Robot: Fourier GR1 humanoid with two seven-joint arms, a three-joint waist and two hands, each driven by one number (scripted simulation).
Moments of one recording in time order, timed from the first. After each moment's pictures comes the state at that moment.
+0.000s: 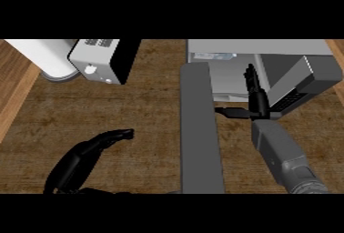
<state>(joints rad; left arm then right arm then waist) 0.11 0.04 -0.10 -1.84 0.02 -0.45 -0.11 -0.81 -0.14 -0.37 -0.15 0.08 -0.12 -0.93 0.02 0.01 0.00</state>
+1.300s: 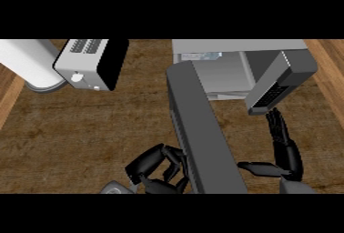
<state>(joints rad) -0.14 0.01 -0.47 -1.31 -0.20 -0.32 -0.24 -0.10 -0.11 -0.15 -1.01 0.04 0.09 -0.81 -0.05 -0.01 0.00</state>
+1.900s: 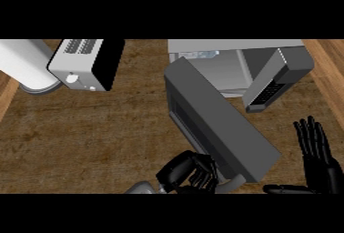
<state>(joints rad) -0.34 0.01 -0.85 -1.13 0.00 0.09 -0.23 0.17 -0.15 -0.13 -1.53 -0.10 0.21 -0.59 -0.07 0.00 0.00</state>
